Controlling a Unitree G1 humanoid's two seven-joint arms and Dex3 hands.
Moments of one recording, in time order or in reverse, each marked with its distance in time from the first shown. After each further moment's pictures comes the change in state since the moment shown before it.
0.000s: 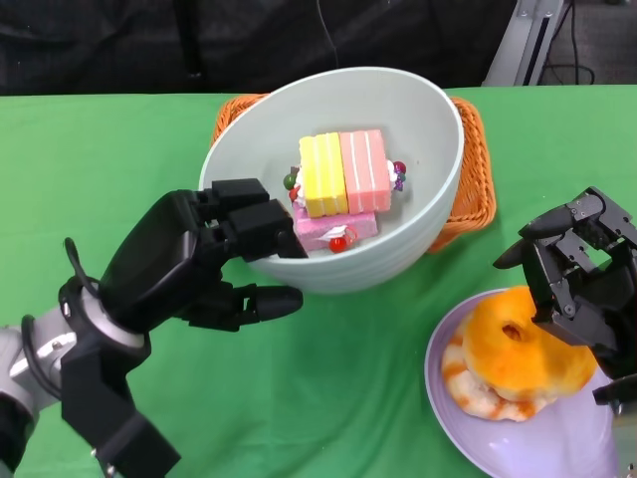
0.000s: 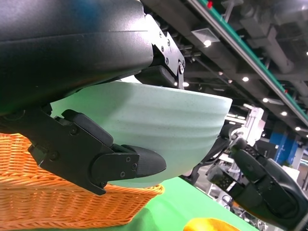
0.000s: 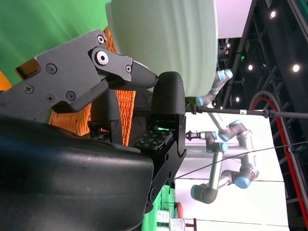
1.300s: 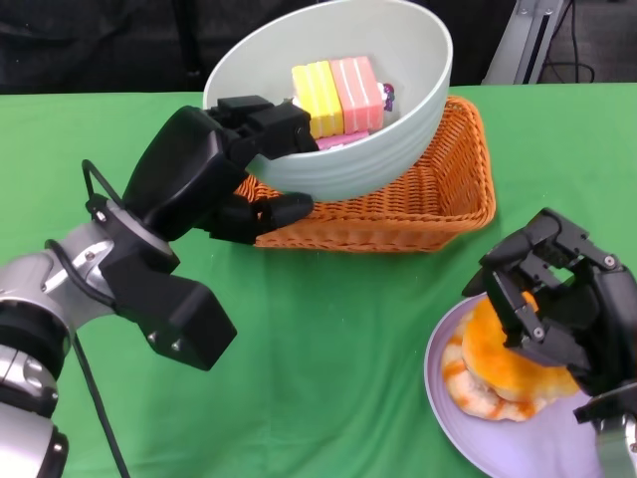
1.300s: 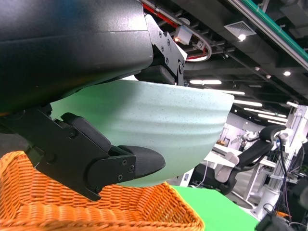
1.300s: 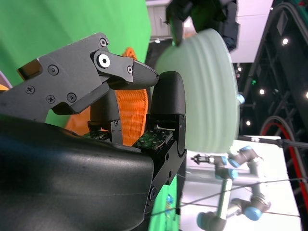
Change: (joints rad) left arm -0.263 -0.085 -0.004 0.270 -0.018 0.131 -0.053; right arm 0.048 0.001 0.079 -0.028 -0.043 0.005 0.041
